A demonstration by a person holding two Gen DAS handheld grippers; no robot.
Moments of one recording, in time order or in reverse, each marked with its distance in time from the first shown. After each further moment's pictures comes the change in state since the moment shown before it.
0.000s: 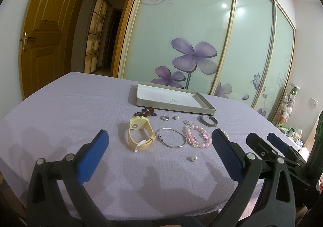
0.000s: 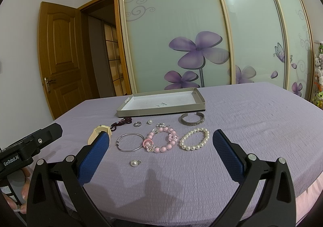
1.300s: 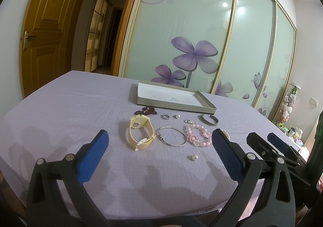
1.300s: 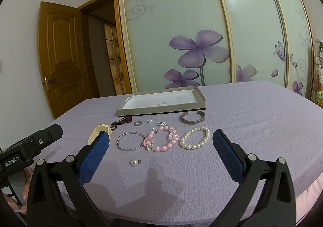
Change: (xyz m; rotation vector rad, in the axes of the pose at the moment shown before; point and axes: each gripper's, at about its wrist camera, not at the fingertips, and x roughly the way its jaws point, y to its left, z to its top) left arm -0.002 0.002 0.001 -0.001 0.005 0.001; right arm 0.002 0.000 0.001 0.000 0.002 -0.001
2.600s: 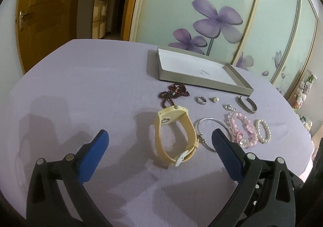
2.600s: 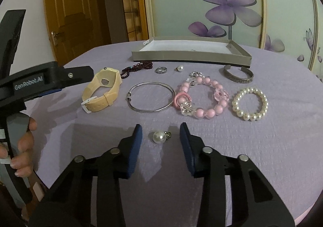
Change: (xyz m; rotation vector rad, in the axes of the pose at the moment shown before) left arm 0.113 0.056 0.007 -0.027 0.291 0.079; right arm 0.093 0.048 -0.044 -0.115 0.352 0.082
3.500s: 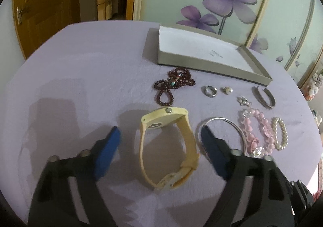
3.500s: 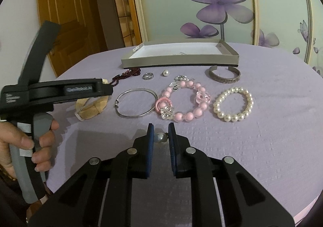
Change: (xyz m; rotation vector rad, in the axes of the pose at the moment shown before) left arm 0.058 -0.021 0.019 -0.017 0.177 0.090; right arm -0.012 -0.028 0.007 0.063 -0.026 0.003
